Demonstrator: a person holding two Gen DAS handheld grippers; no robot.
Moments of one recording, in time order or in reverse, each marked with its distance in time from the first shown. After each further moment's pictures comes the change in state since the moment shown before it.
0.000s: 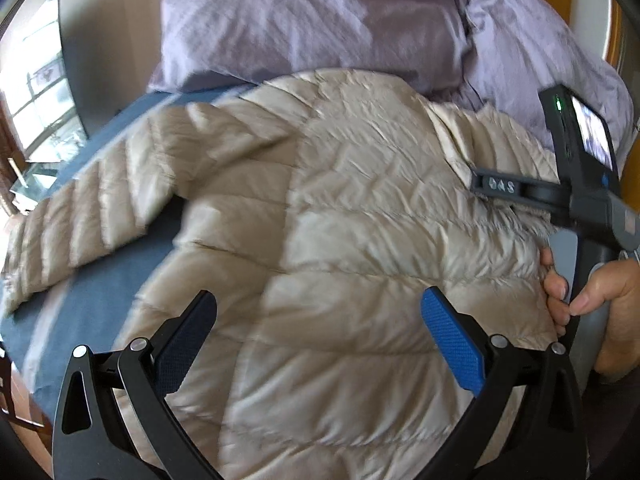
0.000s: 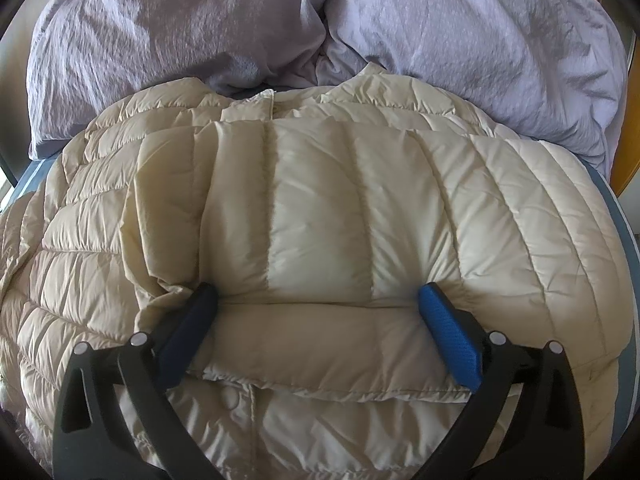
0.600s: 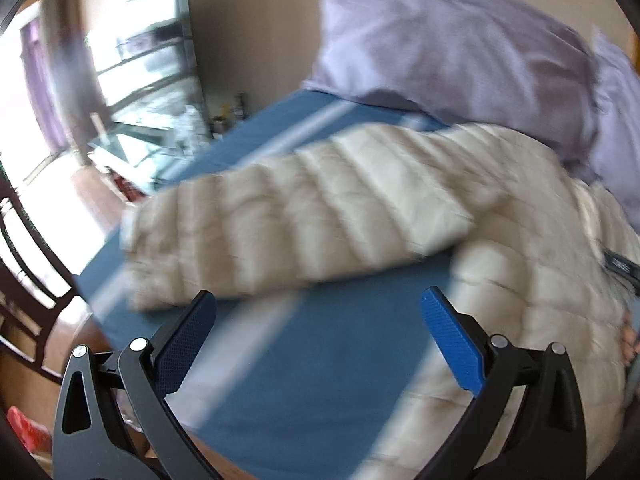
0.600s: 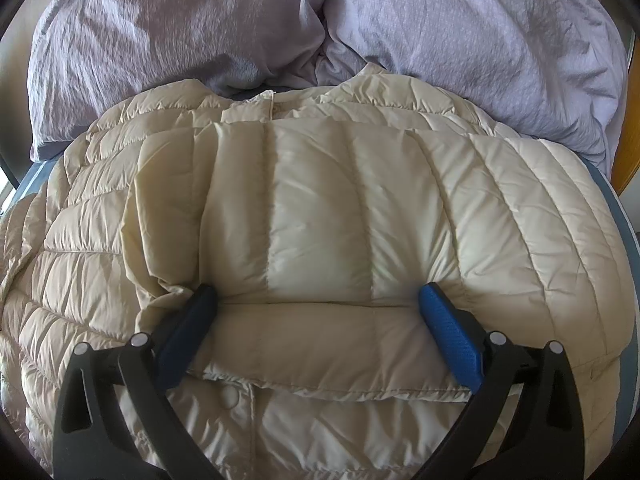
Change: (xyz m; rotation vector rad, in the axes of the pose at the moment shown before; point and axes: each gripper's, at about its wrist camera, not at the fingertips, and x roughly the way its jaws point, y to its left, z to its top) left arm -0.037 0.168 0.004 -0.217 -0.035 0.279; right arm -0.001 -0.001 0.000 0.007 -0.002 0.003
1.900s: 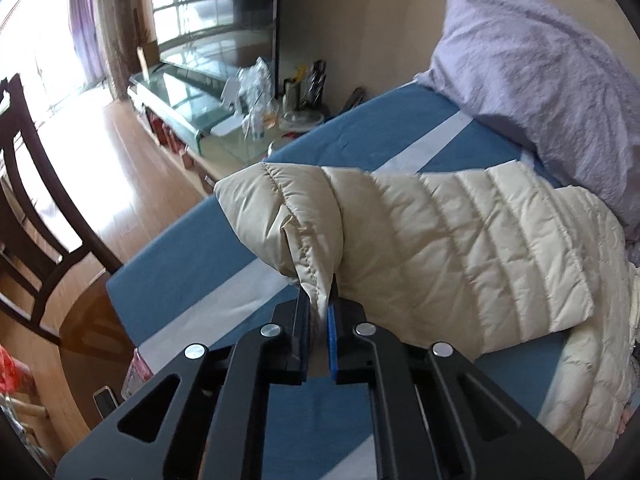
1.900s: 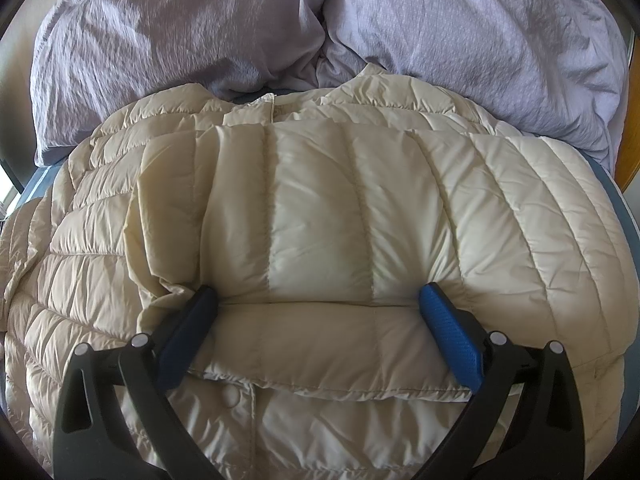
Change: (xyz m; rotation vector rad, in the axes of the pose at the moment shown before) left arm 0.054 0.105 0.035 -0.213 0.105 0.040; right arm -0.001 0.002 0.000 0.031 -0.007 0.003
